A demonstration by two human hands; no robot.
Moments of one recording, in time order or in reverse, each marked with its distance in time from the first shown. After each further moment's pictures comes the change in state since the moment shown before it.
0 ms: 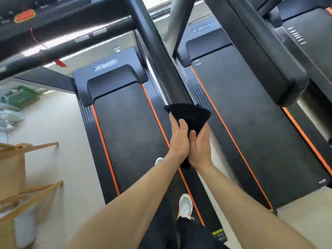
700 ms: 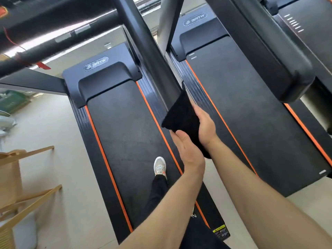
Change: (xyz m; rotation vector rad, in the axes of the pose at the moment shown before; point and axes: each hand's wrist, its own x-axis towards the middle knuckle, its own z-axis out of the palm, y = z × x) left_hand -0.012 -0.007 0.047 -0.414 0.264 -0.142; right_hand 0.067 -0.014 -0.012 0.432 -0.135 0.377
